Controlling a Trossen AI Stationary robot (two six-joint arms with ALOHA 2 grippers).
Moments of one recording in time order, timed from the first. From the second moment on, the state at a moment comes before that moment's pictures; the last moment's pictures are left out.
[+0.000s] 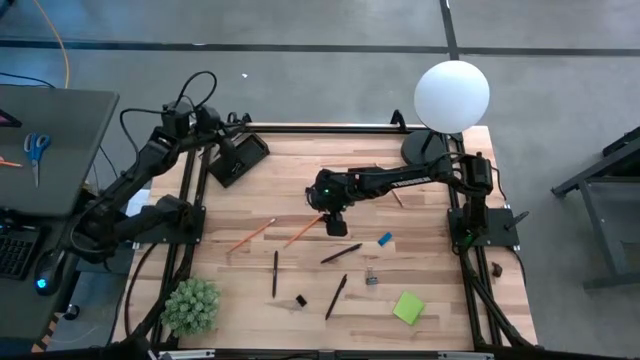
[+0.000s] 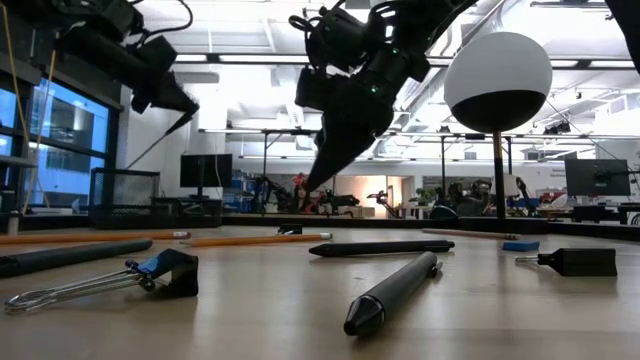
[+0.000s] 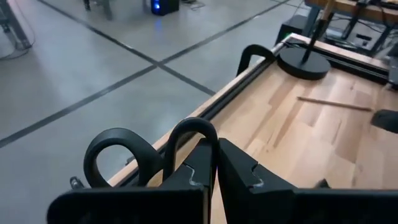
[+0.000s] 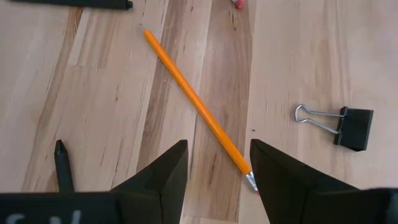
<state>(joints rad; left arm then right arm) 1.26 0.83 0.60 -0.20 0.46 0.13 -0.11 1.93 1.33 -0.36 -0.19 -0.16</state>
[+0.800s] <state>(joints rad) 1.27 0.83 0.60 -0.22 0.47 0.10 -0.11 1.93 1.33 -0.36 -0.19 -0.16</state>
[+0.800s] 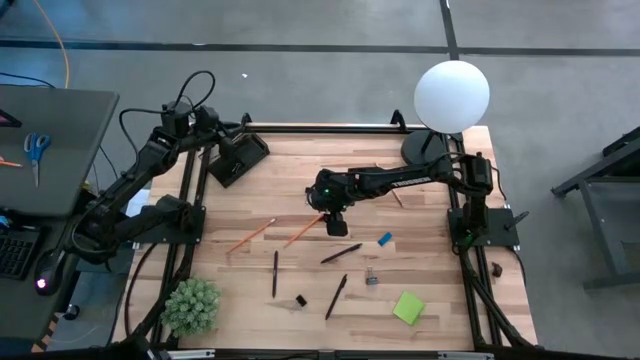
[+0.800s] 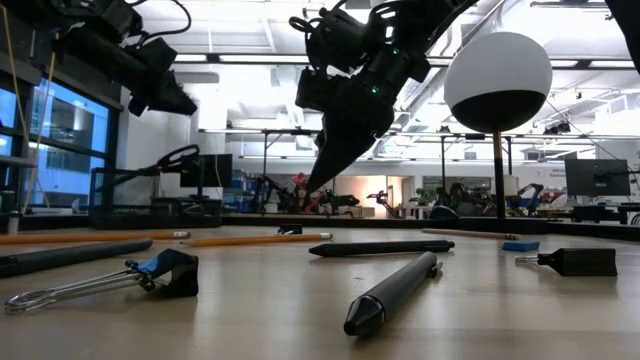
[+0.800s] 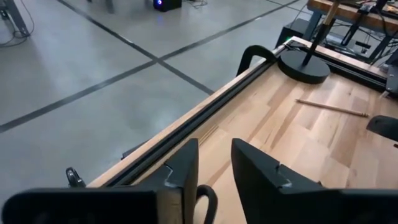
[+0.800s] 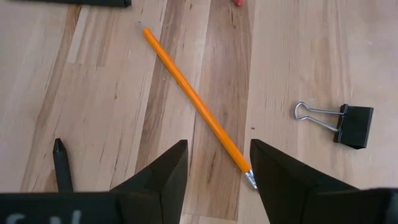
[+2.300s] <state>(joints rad) 0.57 0.98 0.77 -0.47 -0.47 0.20 -0.11 1.93 1.33 -0.32 -0.19 -0.11</state>
